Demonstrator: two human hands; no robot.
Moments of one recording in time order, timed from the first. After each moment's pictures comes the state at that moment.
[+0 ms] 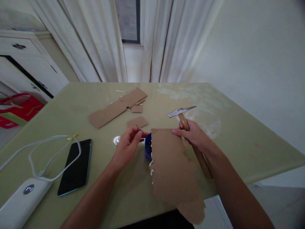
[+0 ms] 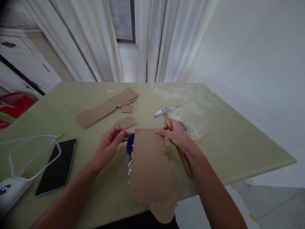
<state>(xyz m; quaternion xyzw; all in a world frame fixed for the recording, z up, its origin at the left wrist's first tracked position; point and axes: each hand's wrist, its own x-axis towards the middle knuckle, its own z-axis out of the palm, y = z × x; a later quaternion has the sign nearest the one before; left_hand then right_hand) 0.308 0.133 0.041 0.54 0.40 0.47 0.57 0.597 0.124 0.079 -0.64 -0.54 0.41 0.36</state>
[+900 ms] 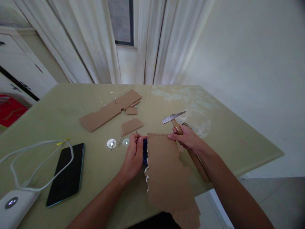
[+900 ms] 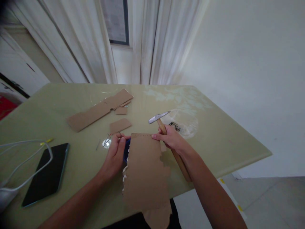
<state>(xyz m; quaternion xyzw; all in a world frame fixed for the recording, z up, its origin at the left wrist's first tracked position) 0.341 0.102 0.028 0.57 0.48 0.45 0.49 0.594 0.110 0.087 -0.65 -0.48 0.50 0.32</state>
